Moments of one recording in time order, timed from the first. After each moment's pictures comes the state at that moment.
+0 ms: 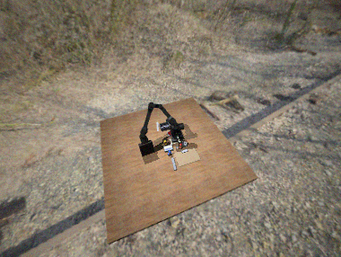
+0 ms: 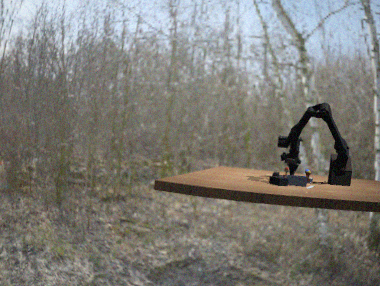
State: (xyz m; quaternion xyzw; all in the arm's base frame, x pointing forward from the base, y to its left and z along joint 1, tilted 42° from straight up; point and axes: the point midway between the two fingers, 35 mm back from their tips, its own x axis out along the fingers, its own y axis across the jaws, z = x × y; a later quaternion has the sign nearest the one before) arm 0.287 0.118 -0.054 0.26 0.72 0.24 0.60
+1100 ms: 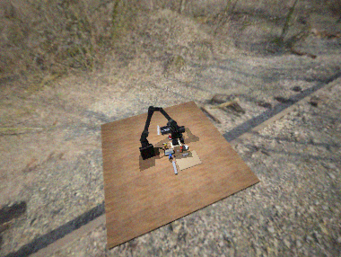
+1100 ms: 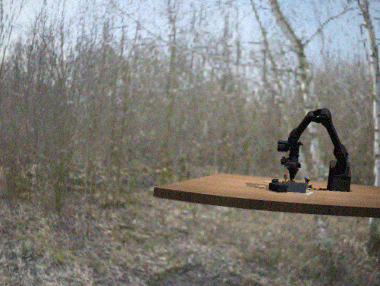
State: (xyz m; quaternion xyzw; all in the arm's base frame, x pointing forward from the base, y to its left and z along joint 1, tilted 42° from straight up) arm 0.287 0.107 -0.042 0.26 0.72 0.24 0.59
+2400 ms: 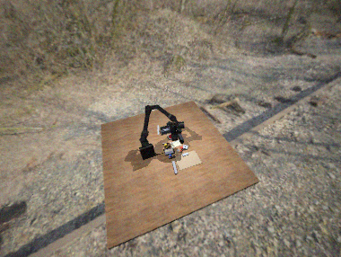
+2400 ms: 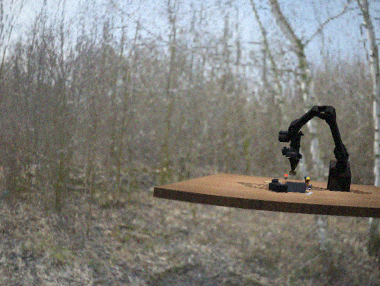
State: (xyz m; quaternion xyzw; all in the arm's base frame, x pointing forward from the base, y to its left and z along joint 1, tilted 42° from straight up) arm 0.294 0.080 0.005 0.26 0.72 0.24 0.60
